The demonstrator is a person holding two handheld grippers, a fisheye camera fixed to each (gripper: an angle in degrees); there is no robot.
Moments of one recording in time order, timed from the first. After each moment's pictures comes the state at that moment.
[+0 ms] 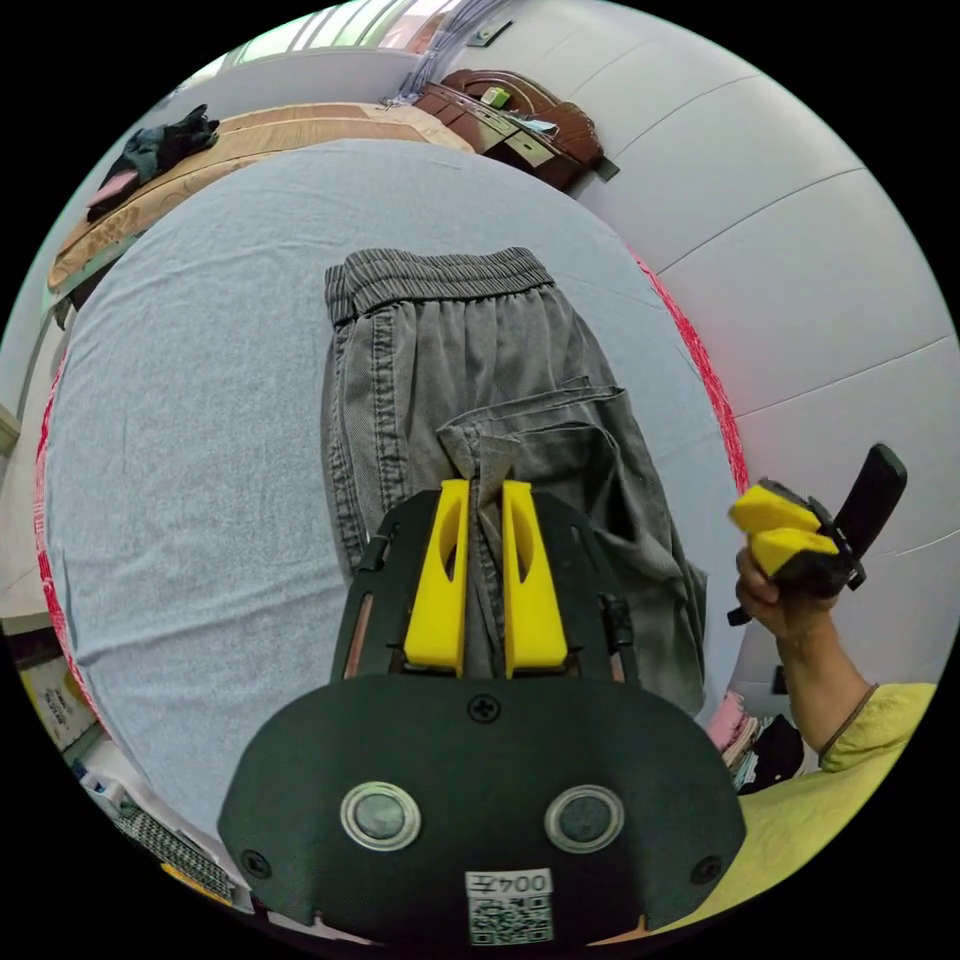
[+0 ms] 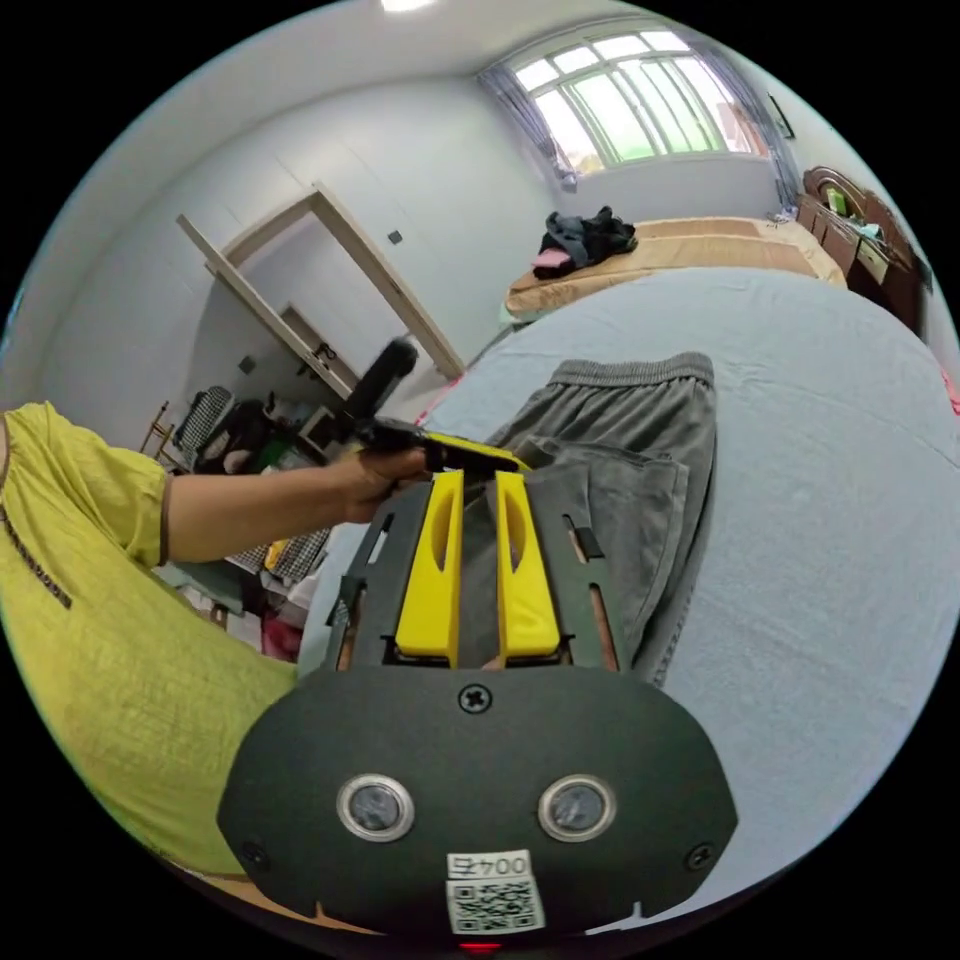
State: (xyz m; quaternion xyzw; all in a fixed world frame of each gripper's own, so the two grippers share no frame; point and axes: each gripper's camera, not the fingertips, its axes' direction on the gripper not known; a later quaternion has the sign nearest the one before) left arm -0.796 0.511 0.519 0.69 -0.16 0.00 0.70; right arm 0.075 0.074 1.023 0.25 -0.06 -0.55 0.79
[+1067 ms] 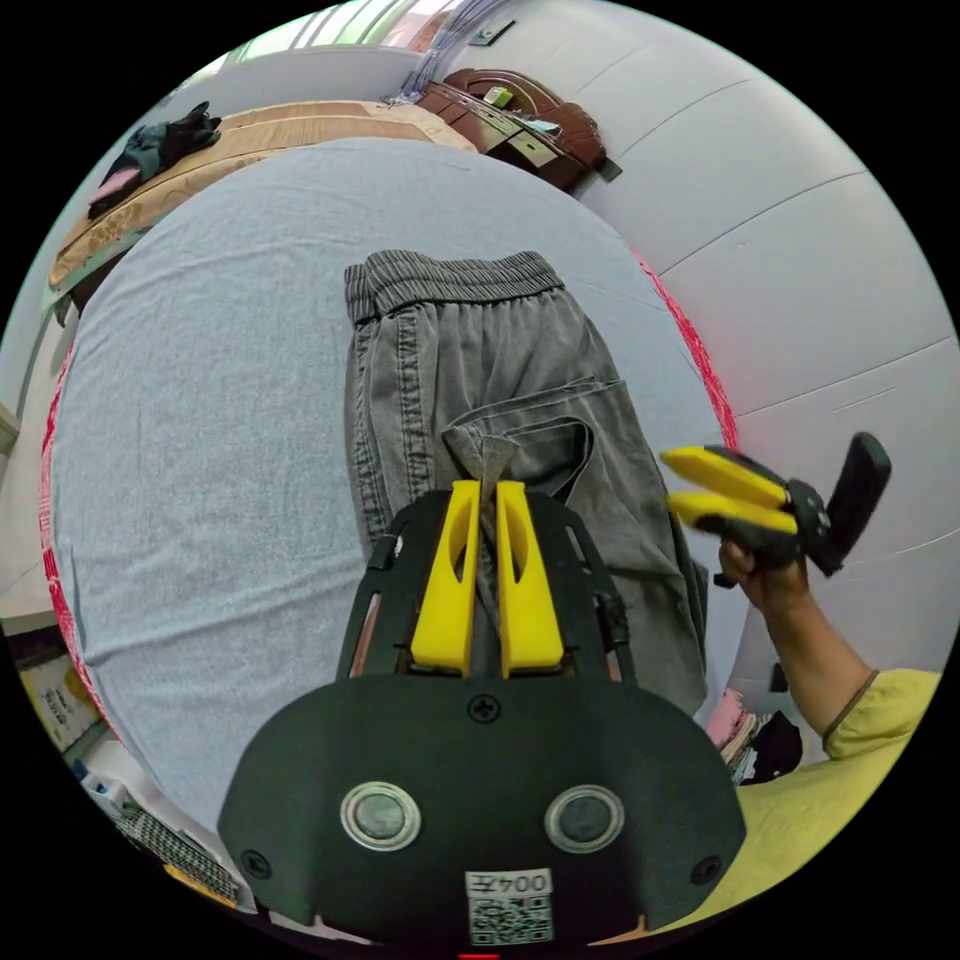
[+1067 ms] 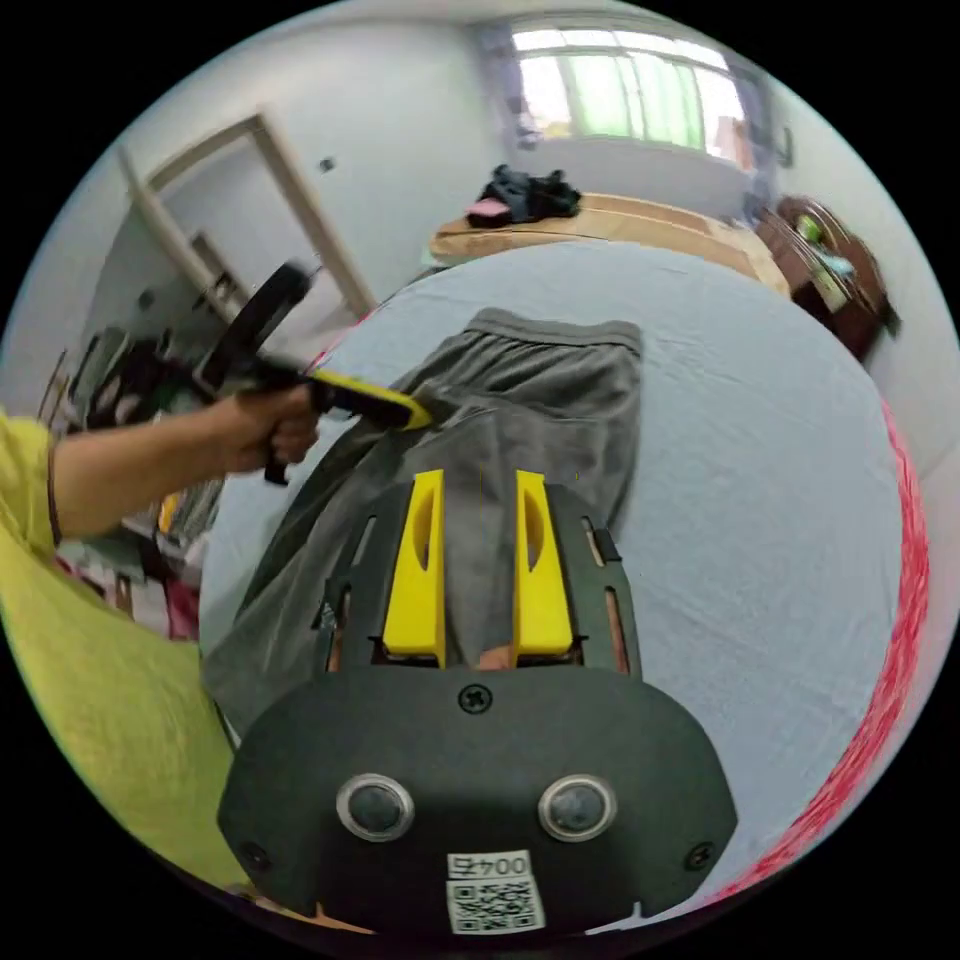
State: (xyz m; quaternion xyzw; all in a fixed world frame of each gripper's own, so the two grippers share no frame) left arm -0.724 0.549 0.574 0.44 0.26 -0.20 0.84; right arm 0.031 0.043 1.179 0.27 0.13 -0.52 0.80
